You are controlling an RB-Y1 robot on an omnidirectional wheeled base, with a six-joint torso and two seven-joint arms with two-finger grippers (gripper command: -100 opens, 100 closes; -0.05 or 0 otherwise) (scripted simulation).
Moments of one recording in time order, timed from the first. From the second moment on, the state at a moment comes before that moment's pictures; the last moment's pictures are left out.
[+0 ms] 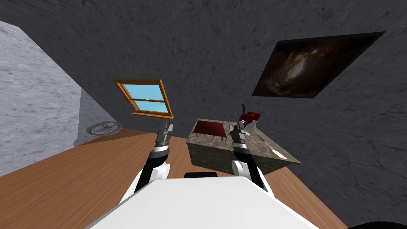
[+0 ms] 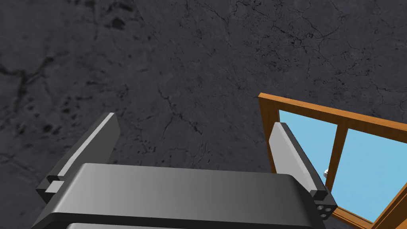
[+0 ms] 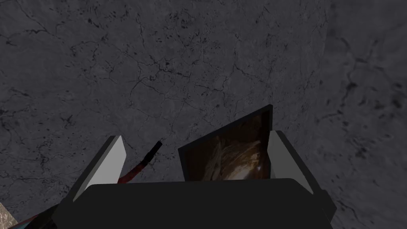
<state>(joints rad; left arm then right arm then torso) 0.49 0.04 -0.06 -2.20 -0.04 -0.52 -0.13 0.48 -0.01 0.01 -2.23 -0.03 -0.36 -0.08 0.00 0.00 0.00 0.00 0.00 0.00</state>
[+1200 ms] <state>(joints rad) 0.49 0.04 -0.06 -2.20 -0.04 -0.52 -0.13 0.54 -0.25 0.01 -2.09 0.11 -0.27 -0.02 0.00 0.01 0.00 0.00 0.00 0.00</state>
